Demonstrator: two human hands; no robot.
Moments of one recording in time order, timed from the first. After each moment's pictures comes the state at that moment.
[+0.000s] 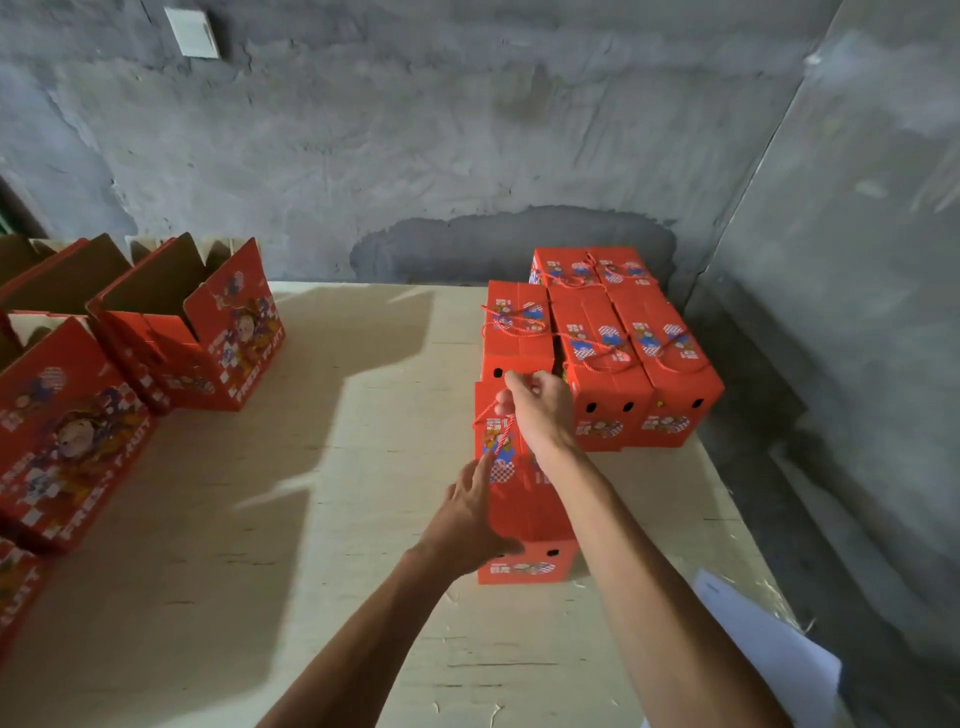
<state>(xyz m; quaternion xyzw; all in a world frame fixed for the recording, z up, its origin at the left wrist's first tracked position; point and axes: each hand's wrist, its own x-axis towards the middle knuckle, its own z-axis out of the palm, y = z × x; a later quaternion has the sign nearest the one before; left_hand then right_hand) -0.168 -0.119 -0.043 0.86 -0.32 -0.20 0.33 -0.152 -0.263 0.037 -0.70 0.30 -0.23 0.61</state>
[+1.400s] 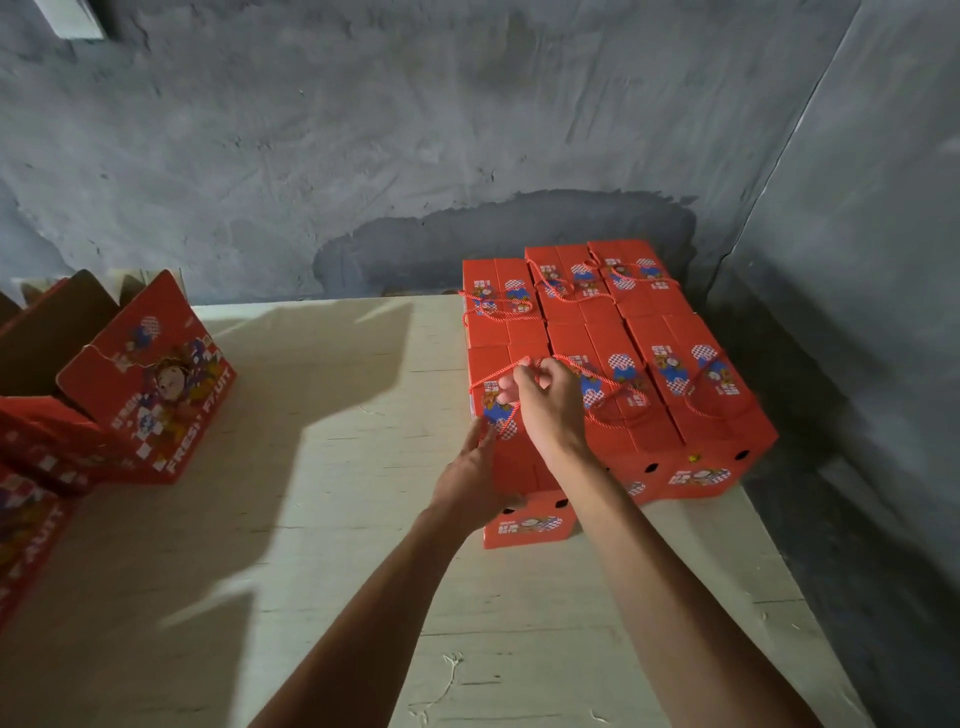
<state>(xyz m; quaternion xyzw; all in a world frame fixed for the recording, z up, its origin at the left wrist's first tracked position) 0.011 -0.275 -0.065 0.89 -0.30 -0.21 0.26 -0.015 -0.396 0.001 -0.68 0.30 -0.26 0.62</state>
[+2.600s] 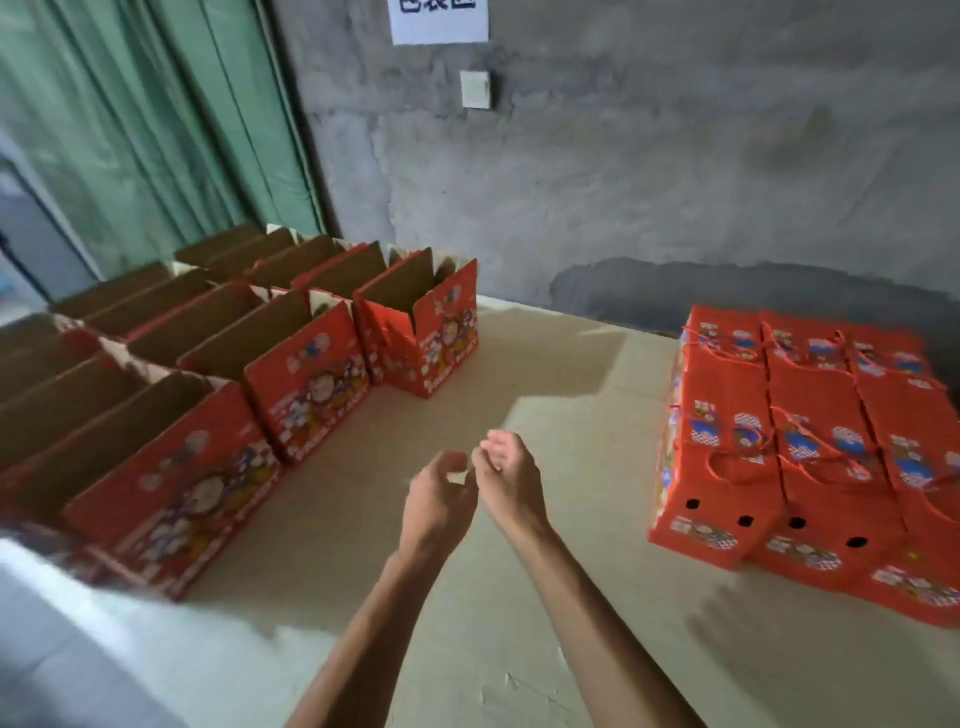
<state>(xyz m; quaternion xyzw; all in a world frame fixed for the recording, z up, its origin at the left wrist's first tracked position) -0.110 0.018 0.007 0.88 0.06 0.03 0.46 -0.090 -0.088 0.002 -0.80 0.10 -0.04 0.59</state>
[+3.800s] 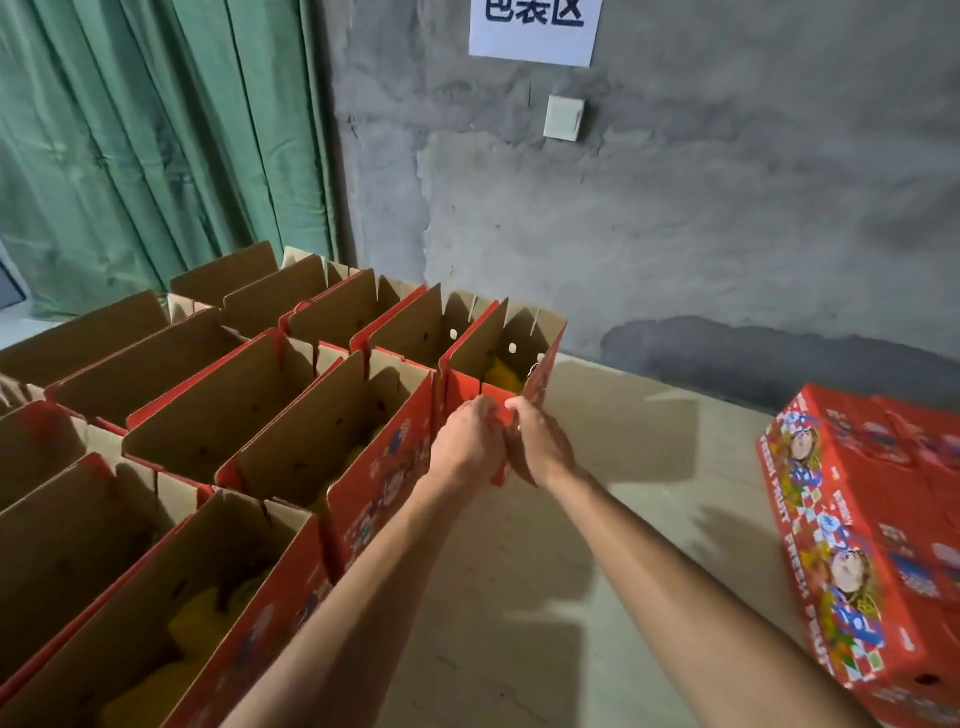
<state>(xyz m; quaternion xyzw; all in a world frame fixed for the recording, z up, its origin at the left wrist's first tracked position) 0.196 0.226 0.031 0.91 -0.04 0.06 0.41 0.212 0.100 0.009 -0.96 0.01 -0.06 0.28</state>
